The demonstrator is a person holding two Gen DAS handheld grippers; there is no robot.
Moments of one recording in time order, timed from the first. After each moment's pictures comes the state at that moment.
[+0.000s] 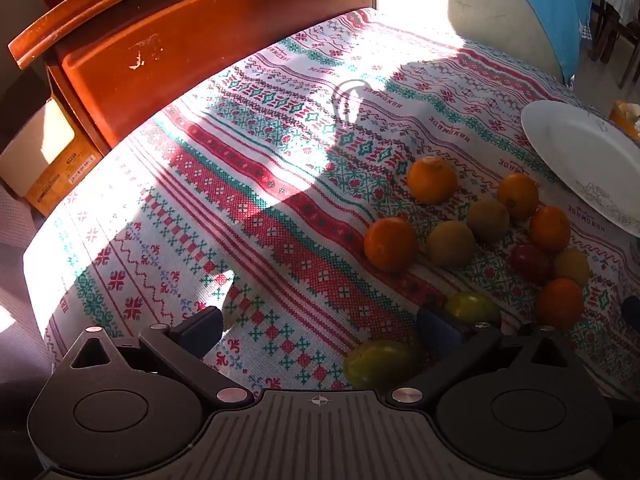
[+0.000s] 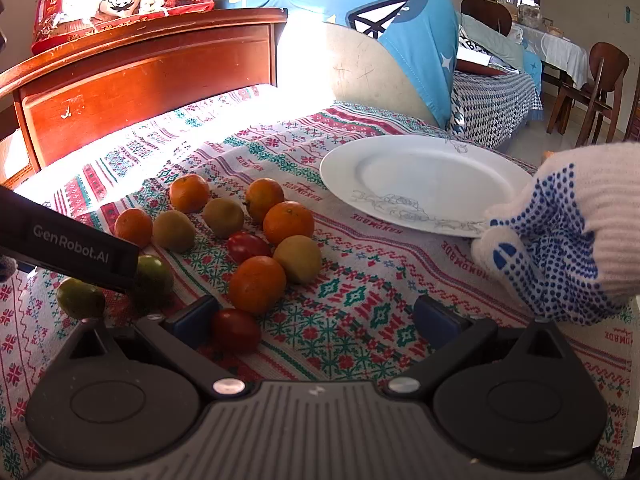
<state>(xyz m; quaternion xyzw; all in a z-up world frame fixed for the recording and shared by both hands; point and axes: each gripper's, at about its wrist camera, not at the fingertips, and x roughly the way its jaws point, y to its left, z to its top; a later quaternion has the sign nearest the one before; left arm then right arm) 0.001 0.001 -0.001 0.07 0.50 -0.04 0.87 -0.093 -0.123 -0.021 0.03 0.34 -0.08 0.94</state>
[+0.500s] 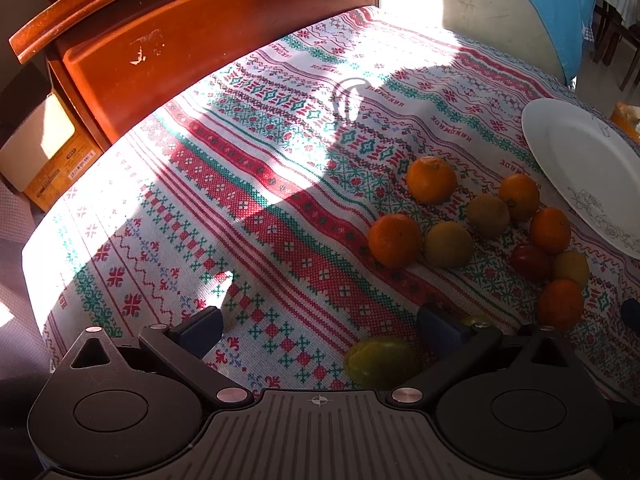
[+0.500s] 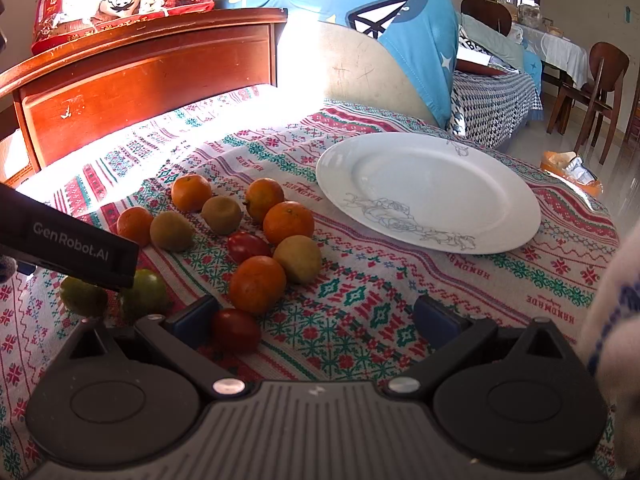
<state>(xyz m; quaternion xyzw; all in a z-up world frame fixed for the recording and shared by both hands) 0.001 0.001 -0.001 0.06 0.50 -0.04 0.86 -0.093 -0.123 -0.021 0.03 0.34 -0.08 0.94</state>
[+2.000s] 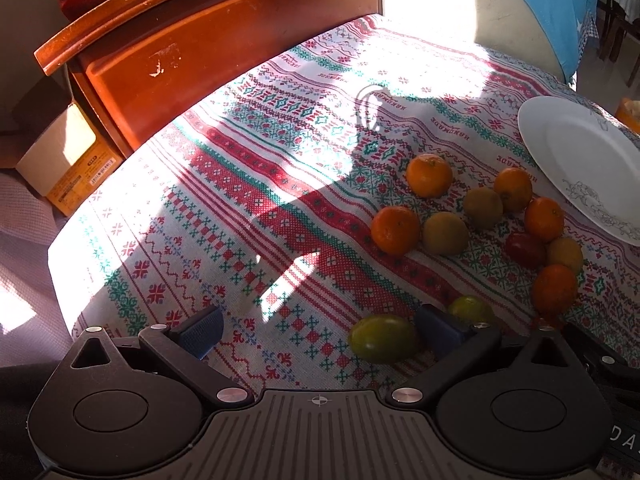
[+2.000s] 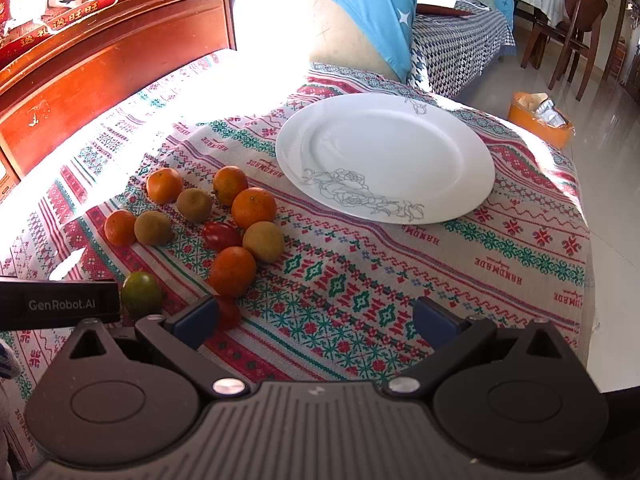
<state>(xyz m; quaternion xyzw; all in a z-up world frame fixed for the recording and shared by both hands) -0.019 -0.005 0.012 0.08 0.49 -0.02 0.87 -0.093 -0.138 0.016 0.08 0.44 -0.12 0.89</state>
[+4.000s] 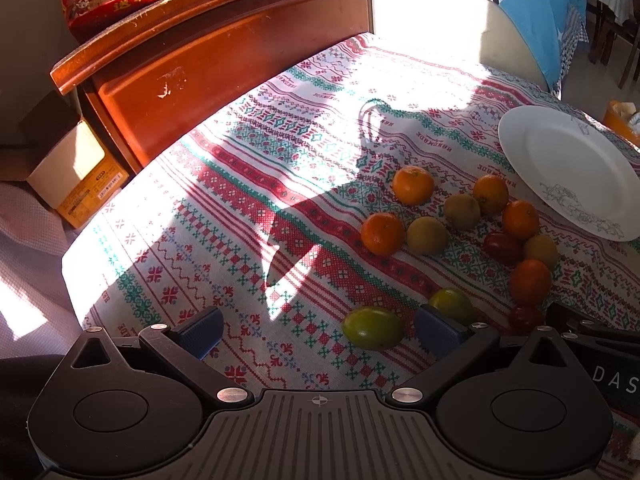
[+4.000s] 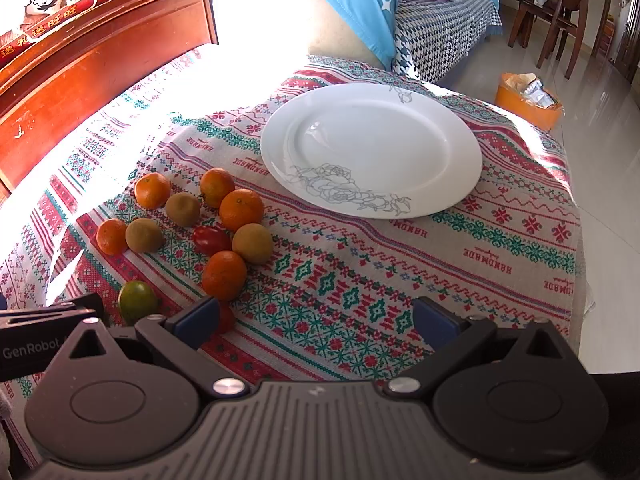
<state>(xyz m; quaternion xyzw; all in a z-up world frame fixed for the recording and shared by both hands) -0.037 -0.008 0.029 0.09 0.47 -0.02 0.88 -0.091 -0.143 0.020 0.09 0.45 -0.14 0.87</state>
